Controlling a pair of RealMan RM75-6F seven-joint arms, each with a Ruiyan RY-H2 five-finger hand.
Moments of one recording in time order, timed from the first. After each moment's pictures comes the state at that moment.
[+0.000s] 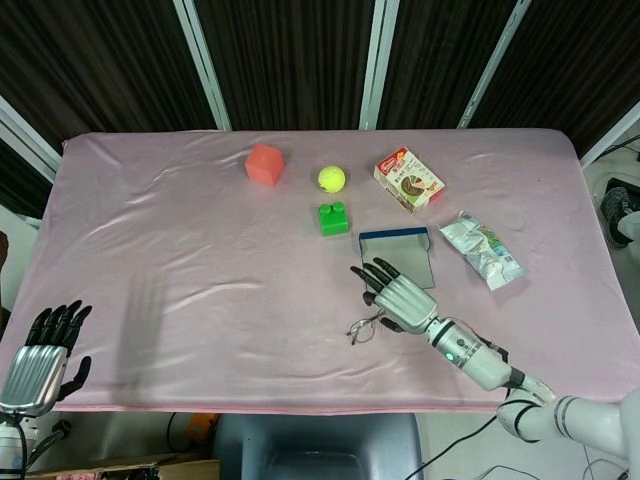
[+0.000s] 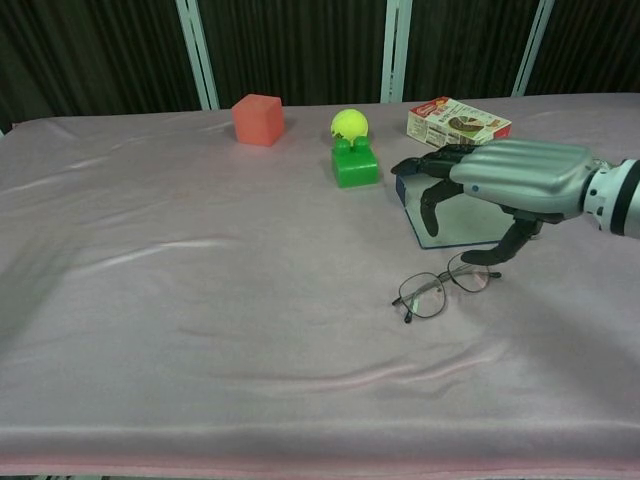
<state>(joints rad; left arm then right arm) -0.12 -1.14 0.01 -1.60 1.53 1.42 0.11 0.73 -1.45 0.00 -1.31 -1.60 0.98 -0.12</state>
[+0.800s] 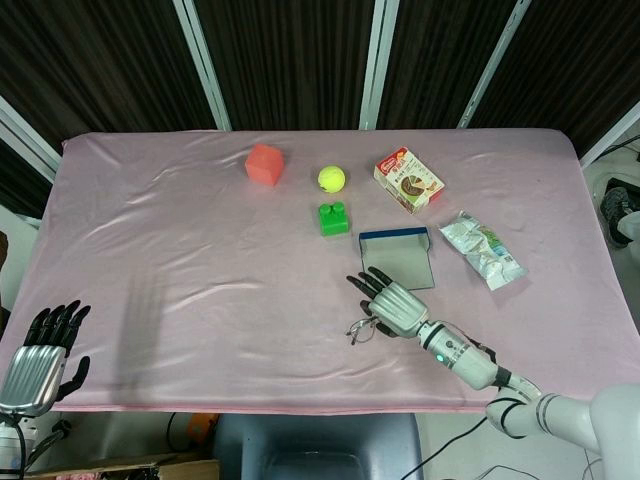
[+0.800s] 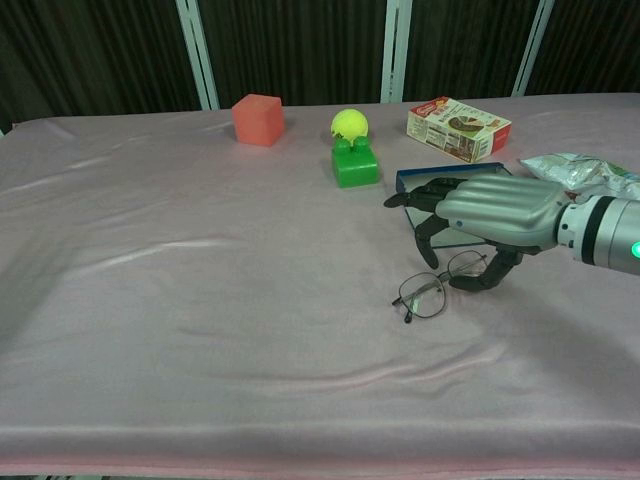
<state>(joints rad) -0.11 -1.14 0.01 -1.60 1.52 1.42 0.11 0.74 -1.56 -0.02 -1.17 -1.61 0.94 -0.09</state>
